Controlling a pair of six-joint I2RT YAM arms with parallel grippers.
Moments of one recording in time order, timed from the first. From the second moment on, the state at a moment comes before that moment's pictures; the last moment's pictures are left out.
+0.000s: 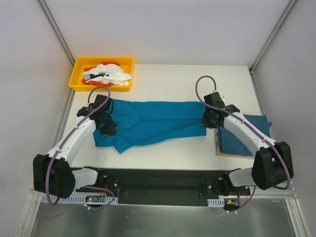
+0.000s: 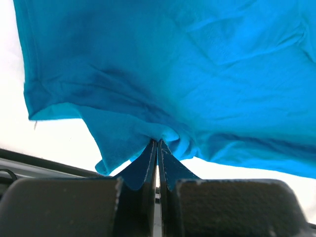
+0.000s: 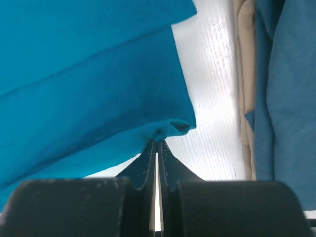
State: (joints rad) left arm -0.23 1.19 0.91 -0.94 -0.06 -0.79; right arm 0.40 1.36 0.96 -0.70 0.18 0.66
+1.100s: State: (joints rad) left arm -0.16 1.52 1.15 -0.74 -0.11 -0.78; right arm 0.28 1.63 1.16 -0.67 0.15 0.59
